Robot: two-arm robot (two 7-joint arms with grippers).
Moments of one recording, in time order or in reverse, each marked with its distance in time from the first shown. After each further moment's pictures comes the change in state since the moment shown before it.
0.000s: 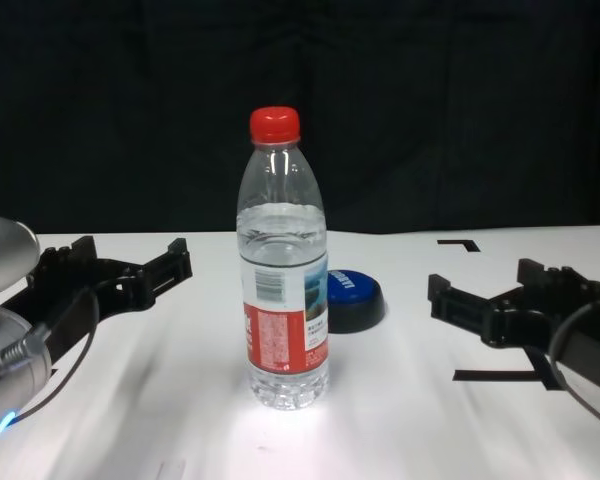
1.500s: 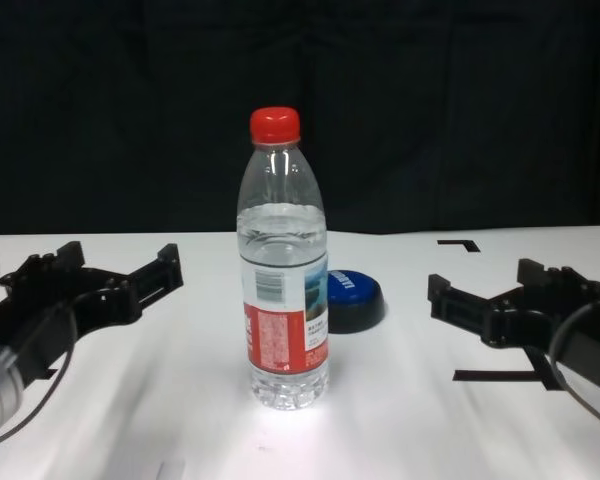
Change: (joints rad) left arm 0.091 0.016 -0.010 -0.094 -0.022 -0.016 -0.018; right arm 0.000 0.000 0.000 0.000 0.000 0.000 0.000
